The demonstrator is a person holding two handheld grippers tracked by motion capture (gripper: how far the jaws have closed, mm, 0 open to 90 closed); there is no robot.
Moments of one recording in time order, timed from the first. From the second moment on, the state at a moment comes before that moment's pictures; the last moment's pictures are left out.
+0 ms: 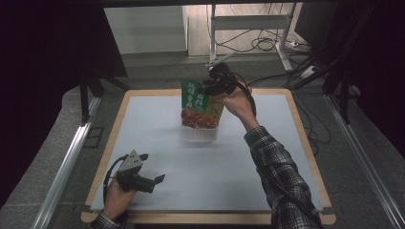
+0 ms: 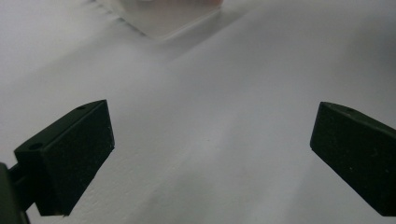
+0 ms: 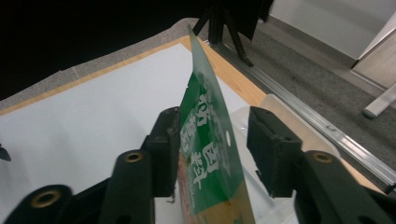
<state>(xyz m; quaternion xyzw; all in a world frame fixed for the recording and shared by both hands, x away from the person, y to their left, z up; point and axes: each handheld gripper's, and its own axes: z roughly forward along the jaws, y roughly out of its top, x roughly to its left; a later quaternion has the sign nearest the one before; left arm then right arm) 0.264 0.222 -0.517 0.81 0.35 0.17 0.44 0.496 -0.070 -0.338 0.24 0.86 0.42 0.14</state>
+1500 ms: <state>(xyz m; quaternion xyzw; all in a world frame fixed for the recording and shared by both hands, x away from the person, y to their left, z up) 0.264 0.221 -0.517 0.81 0.34 0.18 0.44 0.464 -0.124 -0.344 0.26 0.83 0.47 0.16</state>
